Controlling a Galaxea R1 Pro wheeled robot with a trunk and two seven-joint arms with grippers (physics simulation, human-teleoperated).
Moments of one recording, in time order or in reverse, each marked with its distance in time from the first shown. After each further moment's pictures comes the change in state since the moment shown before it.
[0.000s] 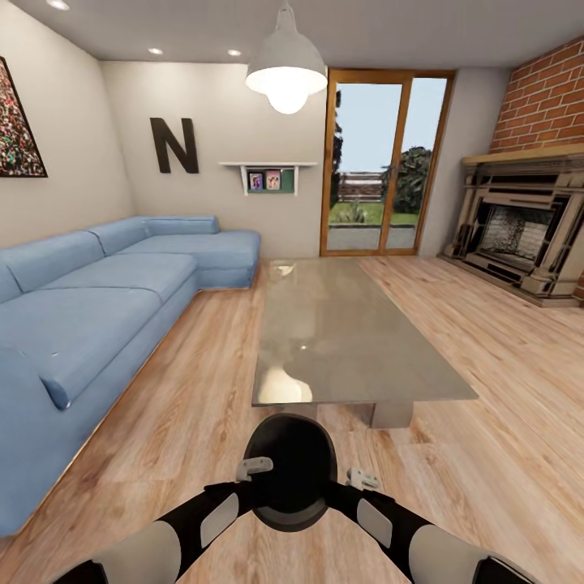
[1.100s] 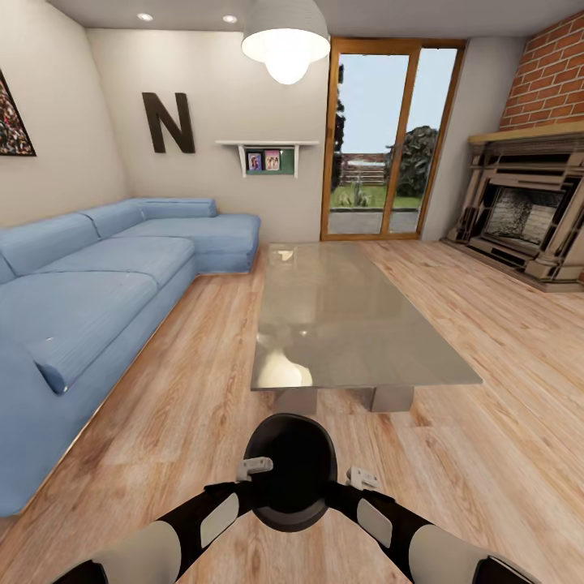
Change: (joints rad) left arm 0.000 -0.001 0.003 0.001 -0.002 0.001 -0.001; right arm 0.000 0.000 -0.002 0.000 0.002 0.002 0.000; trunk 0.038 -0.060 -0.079
